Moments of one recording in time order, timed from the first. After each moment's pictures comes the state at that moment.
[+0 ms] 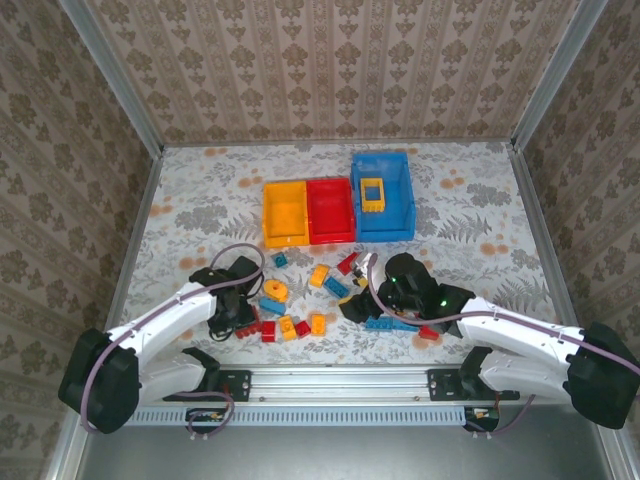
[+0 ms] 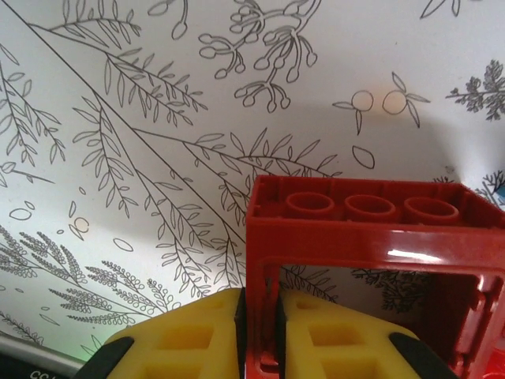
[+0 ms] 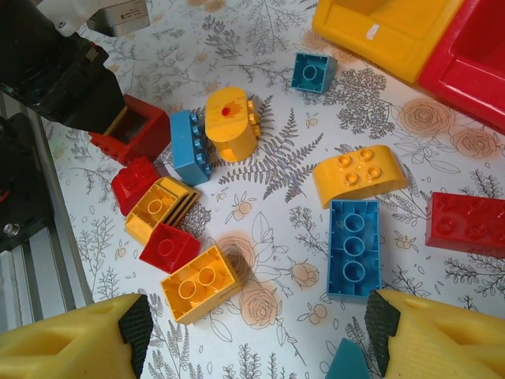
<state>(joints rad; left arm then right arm) -0.59 1.12 0.58 -1.01 -0.11 -0.92 0.82 1.06 0.52 -0.04 -0.22 0.13</state>
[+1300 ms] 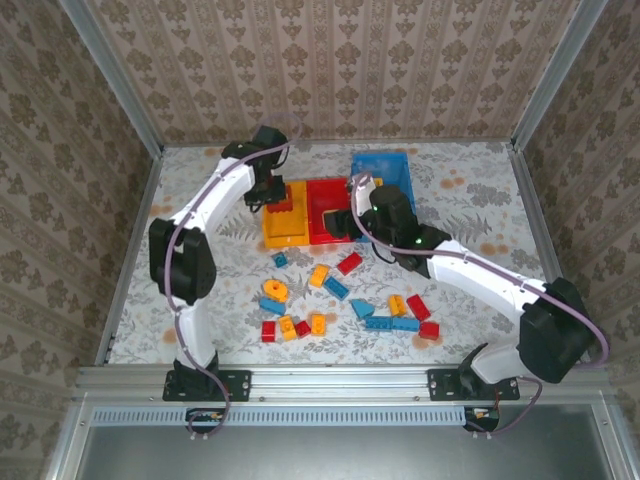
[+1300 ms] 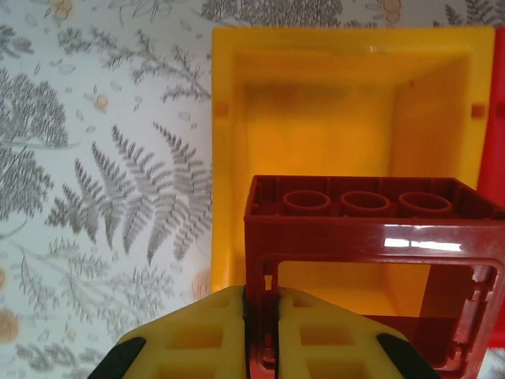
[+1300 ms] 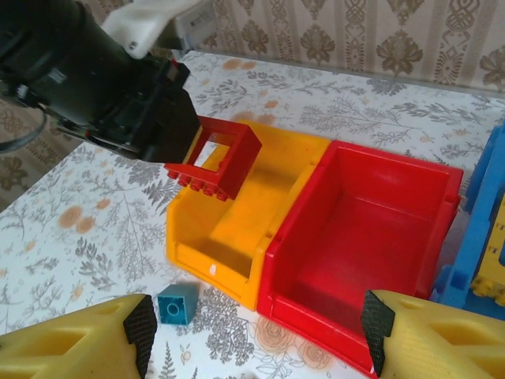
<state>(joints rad) -0.42 2.00 1.86 -1.11 -0.14 -0.42 0.64 1.43 1.03 -0.01 -0.01 0.24</state>
